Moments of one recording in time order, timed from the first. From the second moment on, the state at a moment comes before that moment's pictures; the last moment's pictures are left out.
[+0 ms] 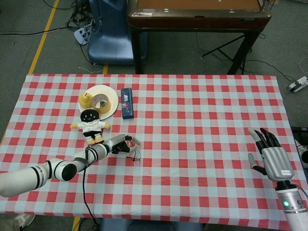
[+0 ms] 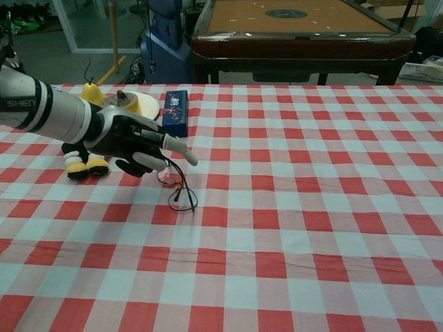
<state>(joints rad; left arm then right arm) -1.10 -1.34 -0.17 -1.46 0.78 0.22 -0.52 0.16 -1.11 0.06 -1.64 -1.51 1.41 0.00</state>
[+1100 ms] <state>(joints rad) -0.63 -1.02 -0.22 -1.88 1.62 0.69 -0.82 0.19 -1.13 0.06 -1.63 -1.50 1.37 -0.01</state>
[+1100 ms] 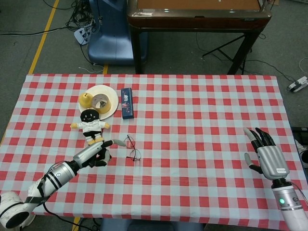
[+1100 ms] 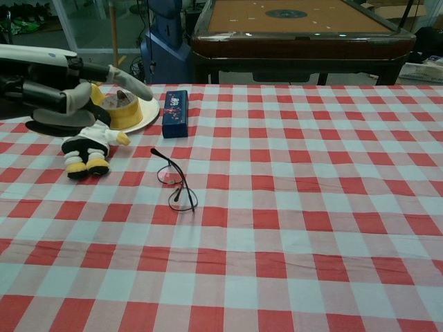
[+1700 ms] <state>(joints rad) -0.58 -1.19 -0.08 -1.76 1.81 0.96 -0.25 0.20 -1.07 0.12 -1.70 -1.45 1.39 -0.07</state>
